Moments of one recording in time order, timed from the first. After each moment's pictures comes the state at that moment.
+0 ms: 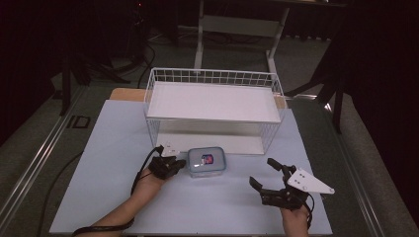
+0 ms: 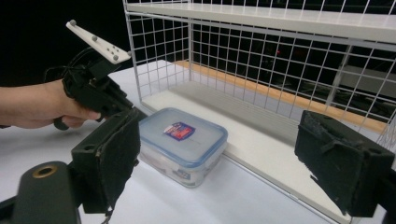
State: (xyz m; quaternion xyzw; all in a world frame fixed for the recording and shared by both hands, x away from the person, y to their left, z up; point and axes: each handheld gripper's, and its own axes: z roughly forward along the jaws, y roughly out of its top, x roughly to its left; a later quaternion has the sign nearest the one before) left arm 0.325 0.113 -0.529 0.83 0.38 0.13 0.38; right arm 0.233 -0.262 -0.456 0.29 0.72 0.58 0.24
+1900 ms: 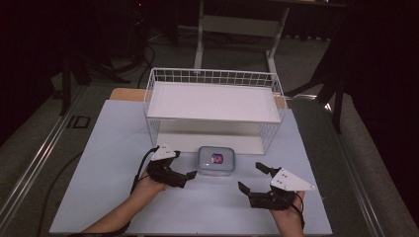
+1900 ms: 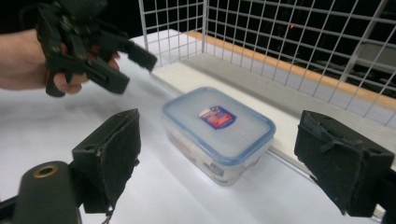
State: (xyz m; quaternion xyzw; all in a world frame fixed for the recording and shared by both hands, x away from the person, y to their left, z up) left arm 0.300 0.117 -0.501 0.79 0.33 0.09 0.51; right arm 0.236 -0.236 -0.468 0.28 0.76 0.54 0.22
